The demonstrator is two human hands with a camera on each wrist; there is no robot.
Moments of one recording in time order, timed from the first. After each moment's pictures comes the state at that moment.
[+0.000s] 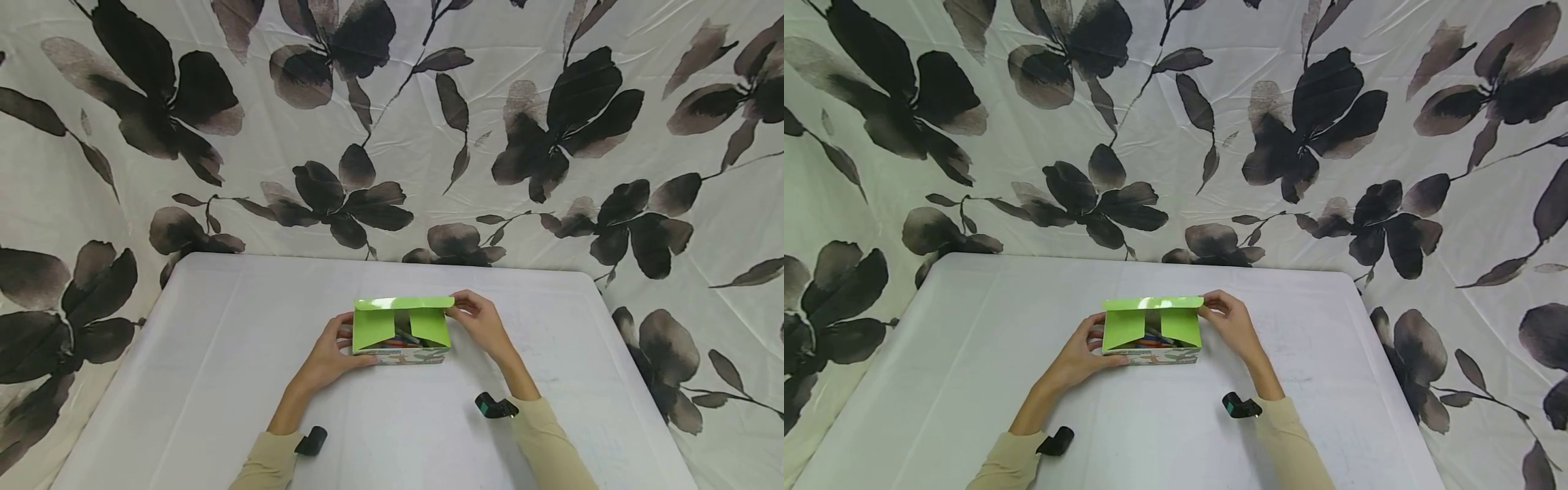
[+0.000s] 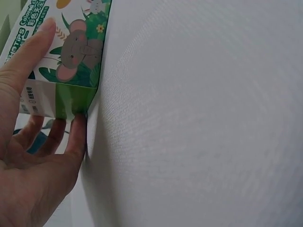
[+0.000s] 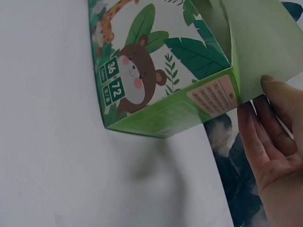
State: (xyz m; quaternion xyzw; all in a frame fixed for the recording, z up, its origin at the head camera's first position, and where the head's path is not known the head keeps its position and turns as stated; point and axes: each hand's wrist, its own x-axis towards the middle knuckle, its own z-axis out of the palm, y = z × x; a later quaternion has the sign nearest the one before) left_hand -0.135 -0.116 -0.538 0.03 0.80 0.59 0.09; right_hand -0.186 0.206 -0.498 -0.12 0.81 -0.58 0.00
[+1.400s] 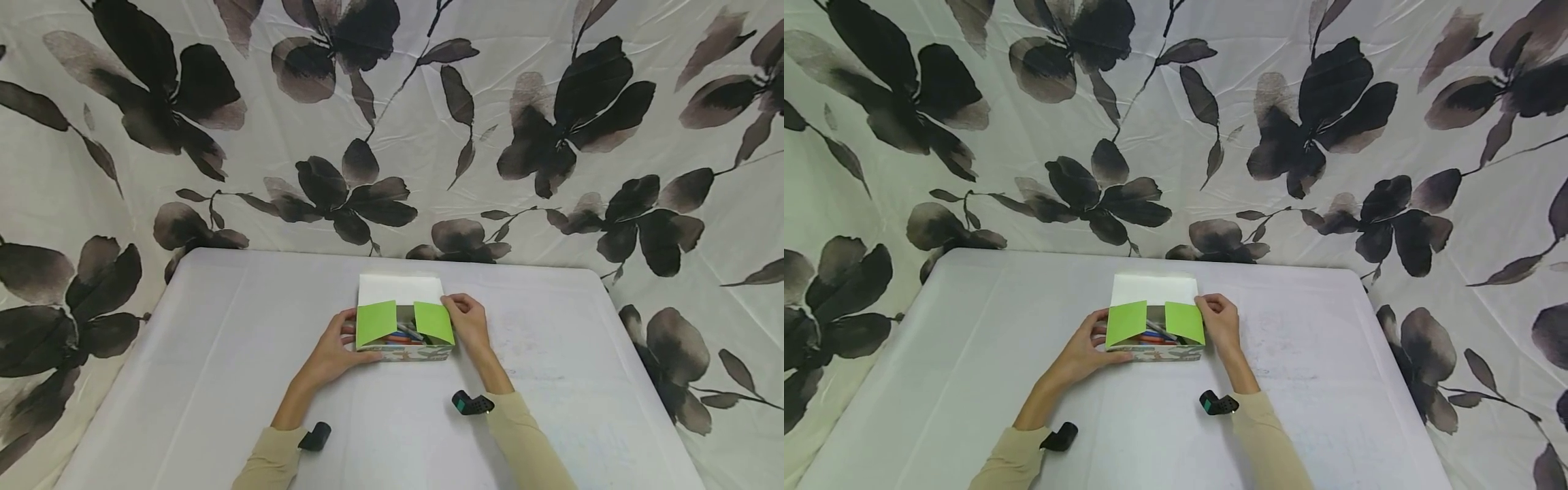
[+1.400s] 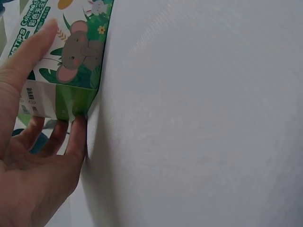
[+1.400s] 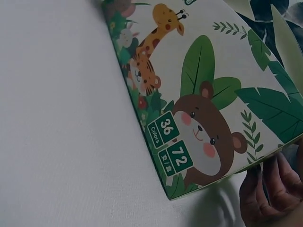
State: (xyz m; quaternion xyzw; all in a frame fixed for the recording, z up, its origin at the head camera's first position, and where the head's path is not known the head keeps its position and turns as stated) left_hand -0.136 -0.115 -0.537 0.02 0.80 0.59 0.10; right_hand -0.194 0.165 -0.523 0.14 0.79 -0.59 -0.01
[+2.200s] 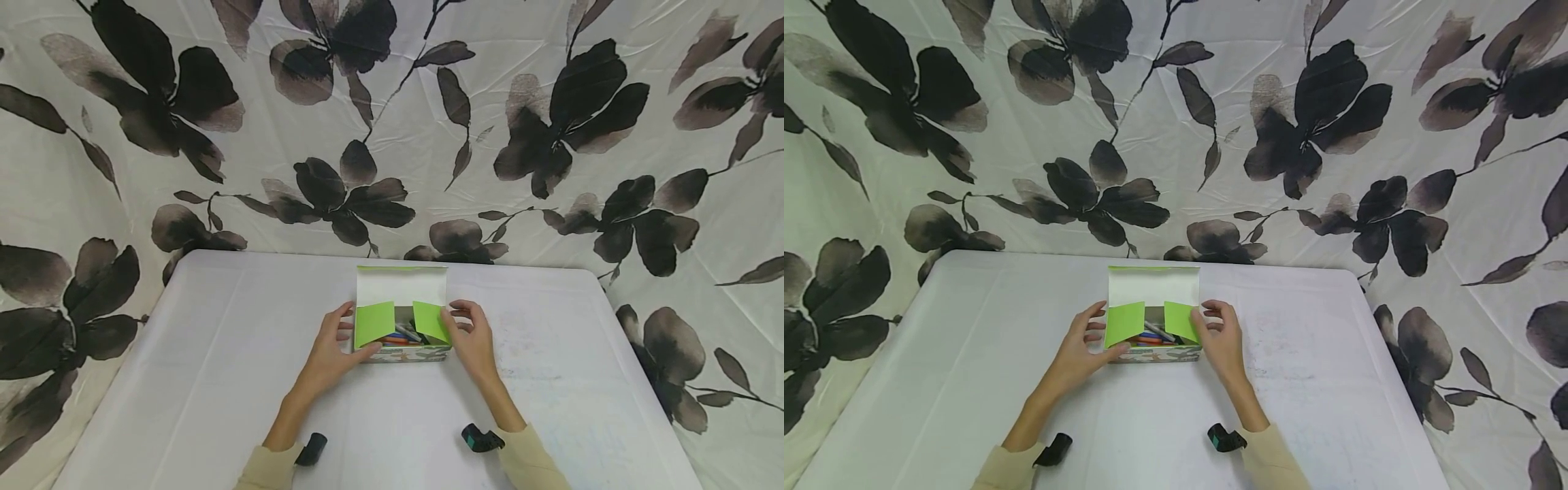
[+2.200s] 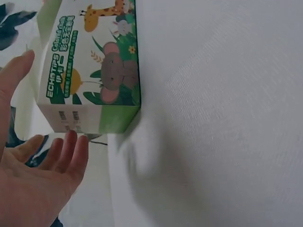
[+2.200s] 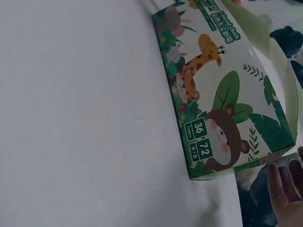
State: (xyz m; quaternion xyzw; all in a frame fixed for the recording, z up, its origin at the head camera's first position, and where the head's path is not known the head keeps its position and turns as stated) left_hand -0.118 -0.108 -0.509 0.06 0.84 0.54 0.00; right_hand -0.148 0.168 -0.514 -0.01 0.80 -0.59 -0.12
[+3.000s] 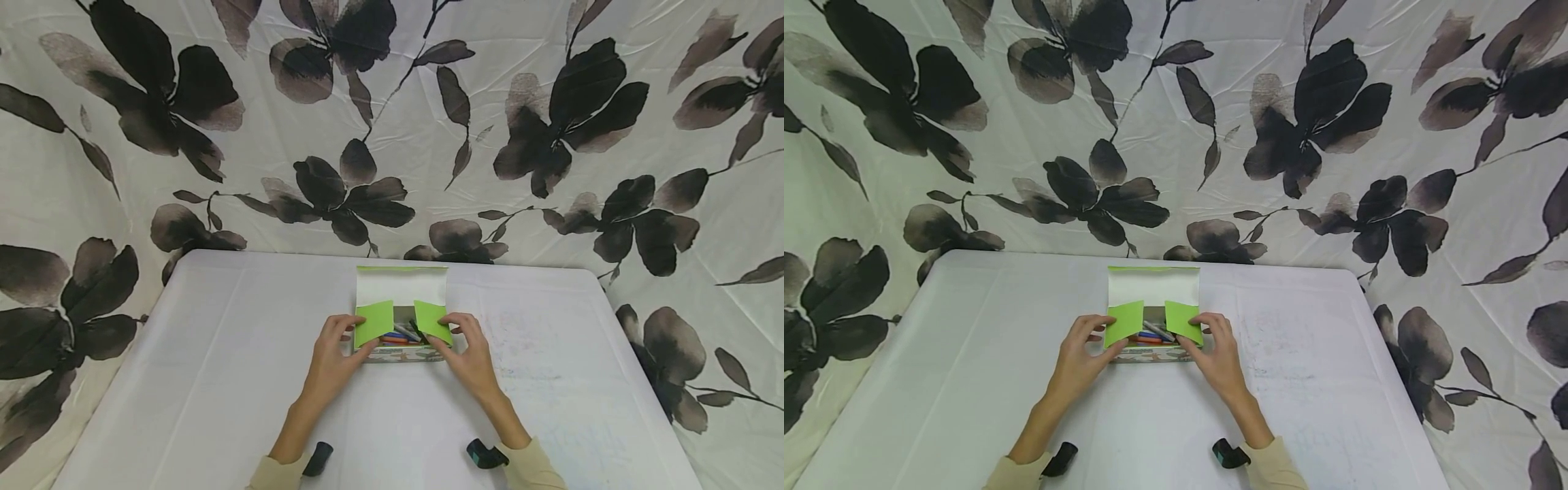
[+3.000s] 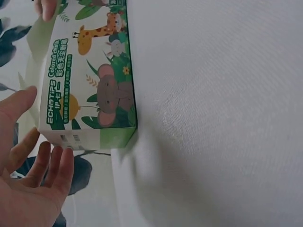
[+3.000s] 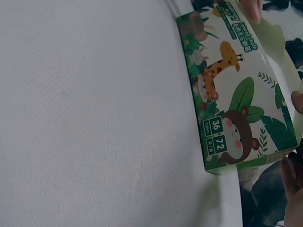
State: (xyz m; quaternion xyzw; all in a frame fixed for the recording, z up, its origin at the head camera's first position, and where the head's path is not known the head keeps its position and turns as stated) left_hand -0.108 -0.093 -0.506 0.08 0.85 0.50 -0.14; right_hand -0.127 0.171 -0.524 -0.17 0.83 -0.48 -0.20
